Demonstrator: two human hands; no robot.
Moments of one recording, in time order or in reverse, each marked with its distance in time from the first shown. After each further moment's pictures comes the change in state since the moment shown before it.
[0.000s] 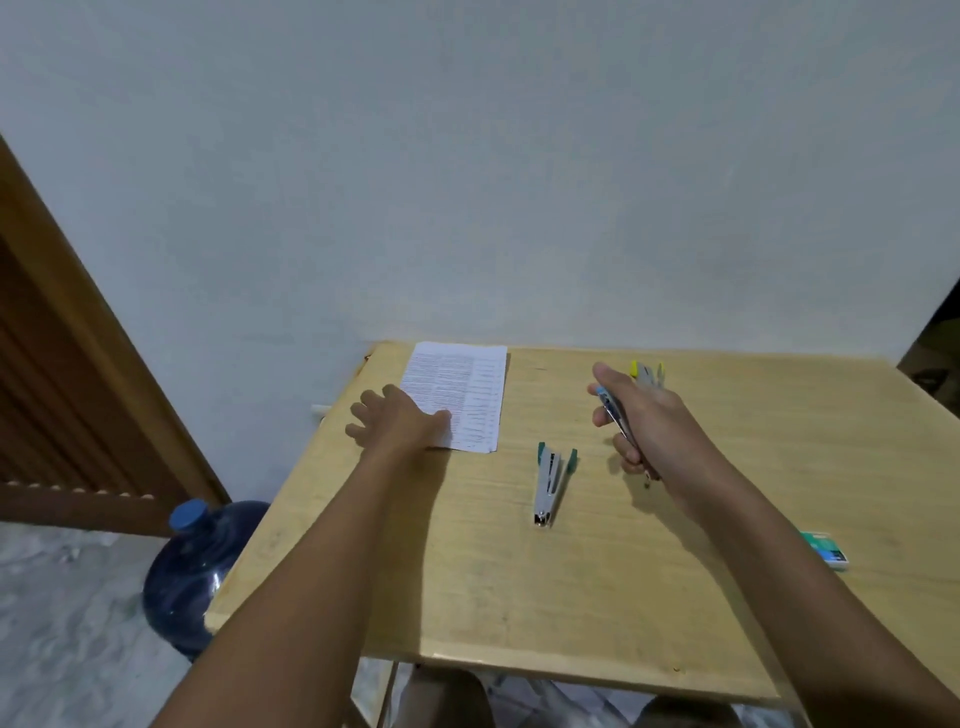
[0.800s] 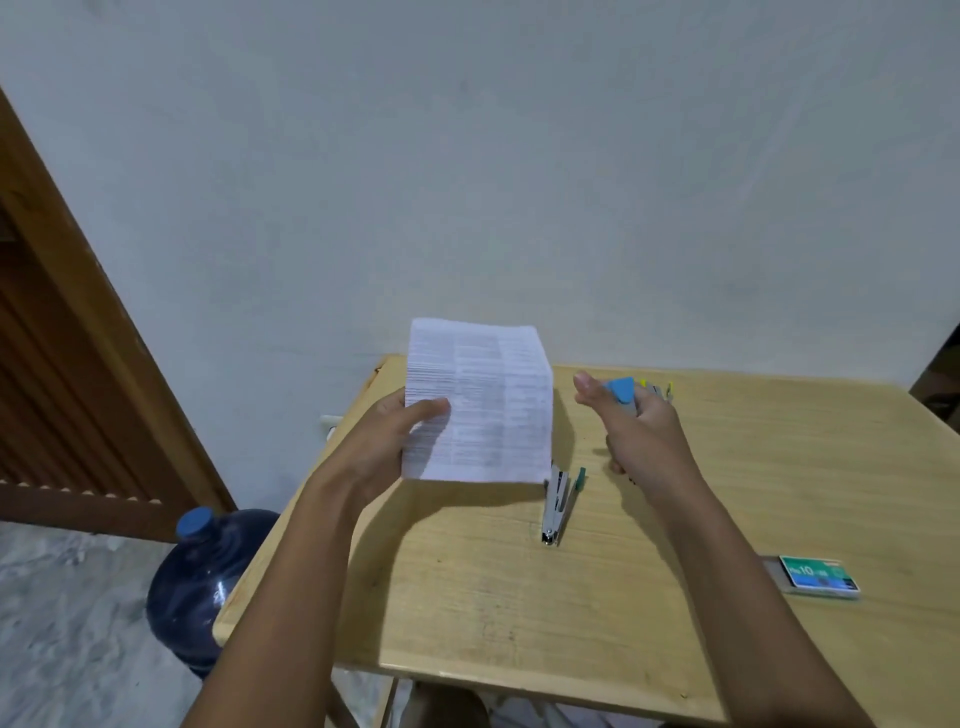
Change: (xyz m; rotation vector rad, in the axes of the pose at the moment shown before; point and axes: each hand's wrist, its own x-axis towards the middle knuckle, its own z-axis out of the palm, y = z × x) left_hand -0.060 -0.022 -0.068 -1.106 -0.536 0.292; right_hand -0.004 -0.010 0.024 0.000 0.100 -0.131
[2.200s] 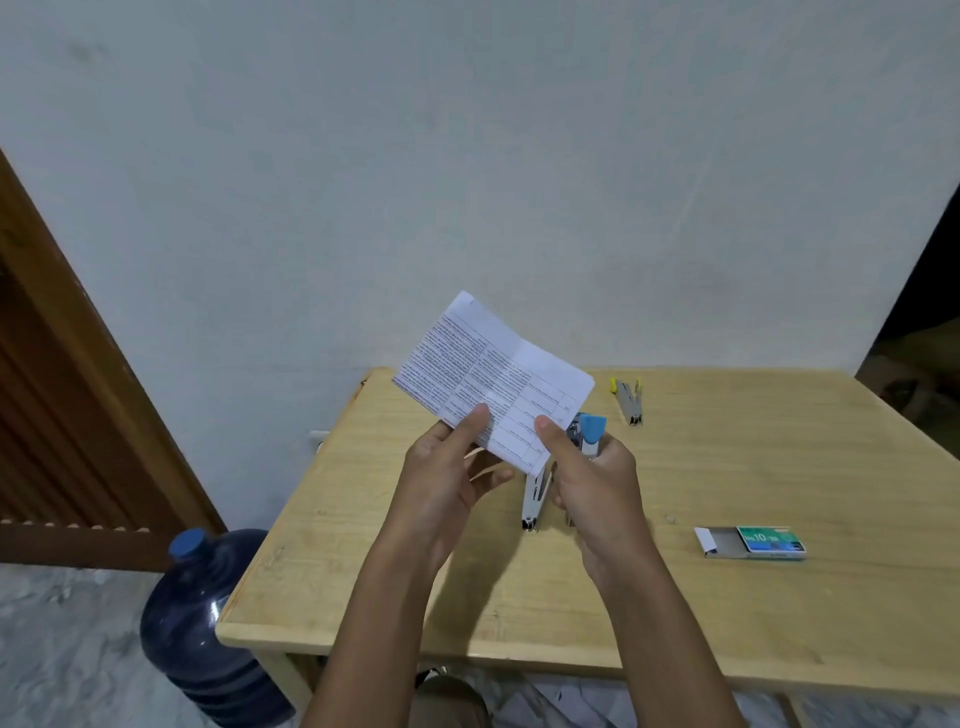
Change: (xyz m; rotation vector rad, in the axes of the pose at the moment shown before) left_hand -0.060 -0.004 0.089 -0.334 0.033 0.083; right_hand -0.070 -0.001 0.023 0.401 0.079 0.055
